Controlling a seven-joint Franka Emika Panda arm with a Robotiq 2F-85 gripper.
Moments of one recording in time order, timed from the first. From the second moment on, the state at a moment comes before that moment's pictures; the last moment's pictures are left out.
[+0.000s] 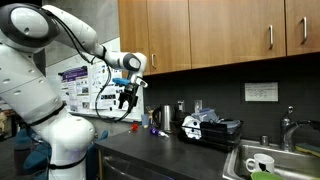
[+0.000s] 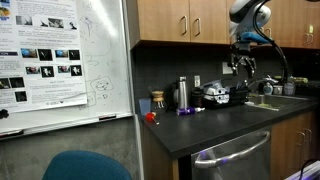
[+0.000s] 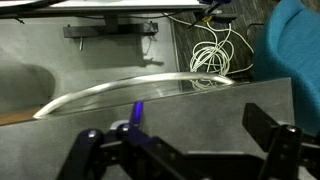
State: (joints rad) arm 0.03 -0.55 -0.02 -2.38 0.21 1.56 0.09
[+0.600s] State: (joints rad) arm 0.03 -0.55 -0.02 -2.38 0.21 1.56 0.09
